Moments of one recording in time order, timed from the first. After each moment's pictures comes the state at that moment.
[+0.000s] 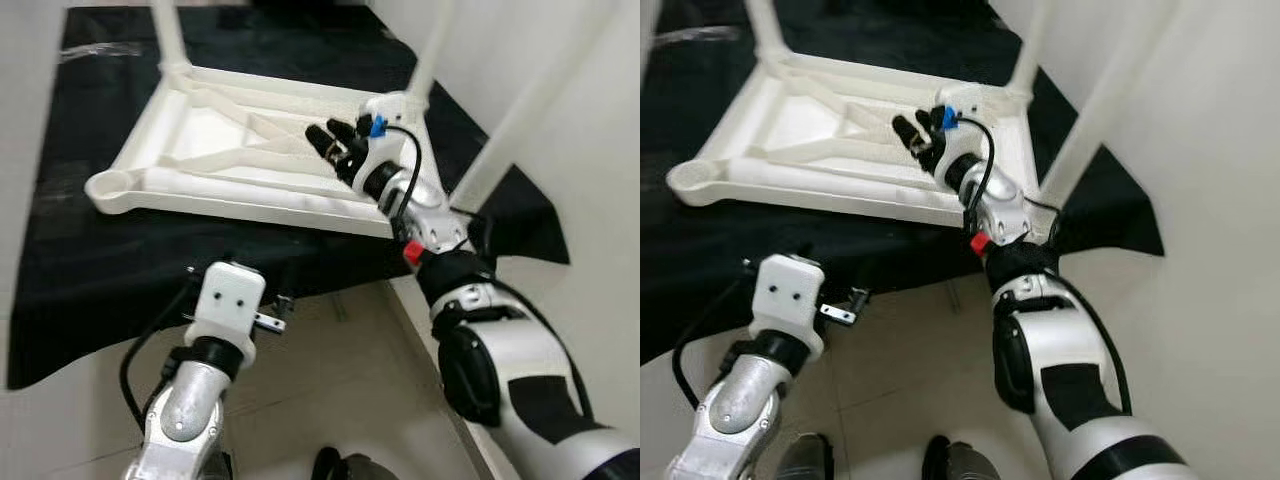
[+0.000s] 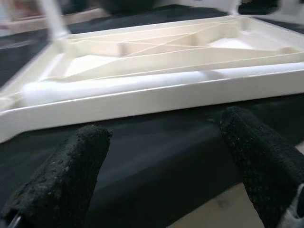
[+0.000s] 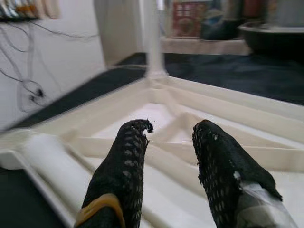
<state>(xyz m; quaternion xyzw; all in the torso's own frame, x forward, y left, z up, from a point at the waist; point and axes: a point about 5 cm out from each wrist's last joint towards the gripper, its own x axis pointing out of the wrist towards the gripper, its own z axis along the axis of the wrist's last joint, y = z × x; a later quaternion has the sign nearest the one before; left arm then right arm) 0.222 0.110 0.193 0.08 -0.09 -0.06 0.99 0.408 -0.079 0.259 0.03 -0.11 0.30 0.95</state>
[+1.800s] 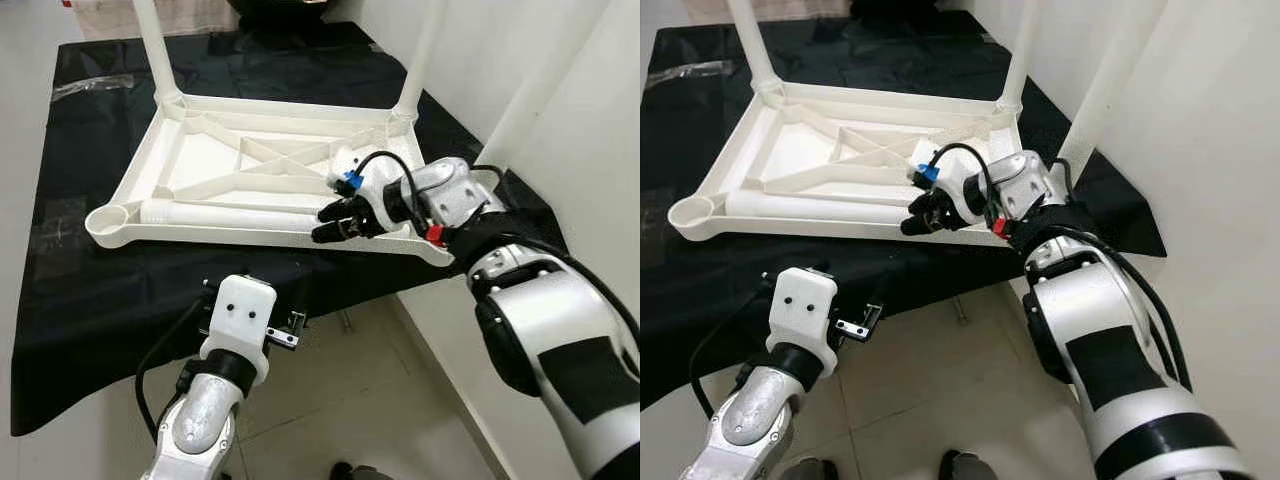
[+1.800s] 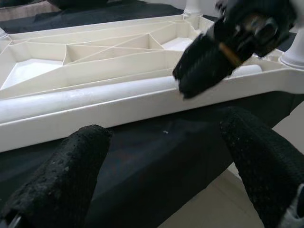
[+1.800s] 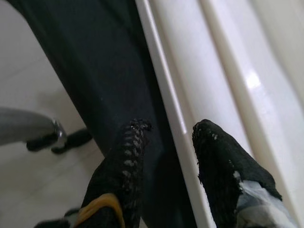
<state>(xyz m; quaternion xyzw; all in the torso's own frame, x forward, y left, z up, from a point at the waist) 0.211 0.094 0.186 0.06 -0.06 -0.10 0.99 0.398 -0.099 0.242 -0.30 0.19 0.53 0.77</state>
